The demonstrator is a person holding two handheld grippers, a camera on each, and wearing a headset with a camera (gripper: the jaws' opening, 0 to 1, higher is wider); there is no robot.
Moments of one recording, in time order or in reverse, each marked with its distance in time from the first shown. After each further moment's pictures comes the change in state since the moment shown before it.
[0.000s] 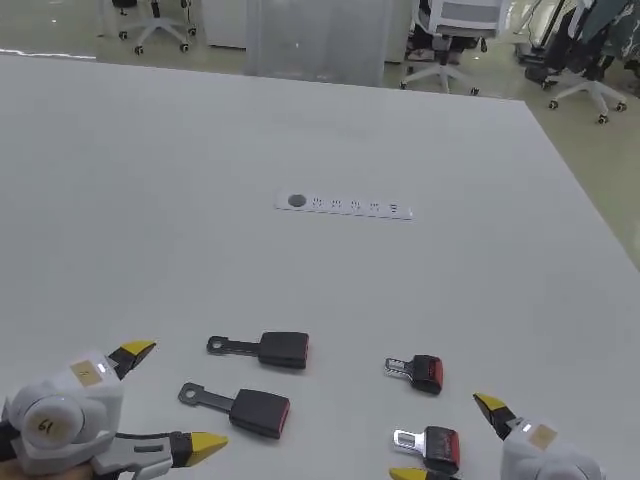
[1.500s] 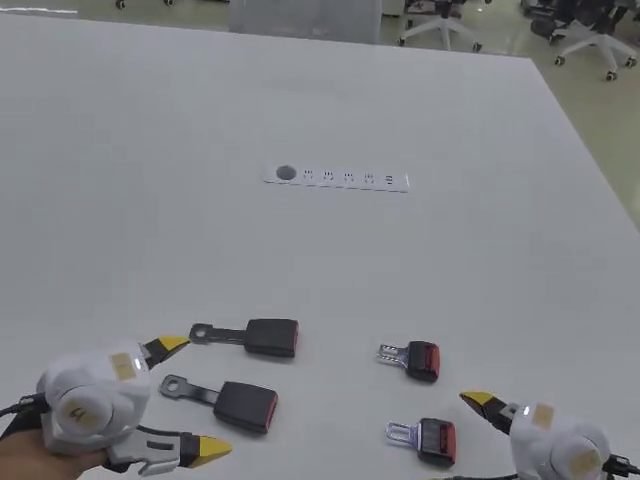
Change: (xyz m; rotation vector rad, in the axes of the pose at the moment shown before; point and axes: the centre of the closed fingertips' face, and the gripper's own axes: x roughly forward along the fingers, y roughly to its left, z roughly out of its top) left arm 0.057 -0.023 -0.020 0.172 0.145 -0.217; right arm 0.010 -0.011 -0.040 -0.057 0.182 0.248
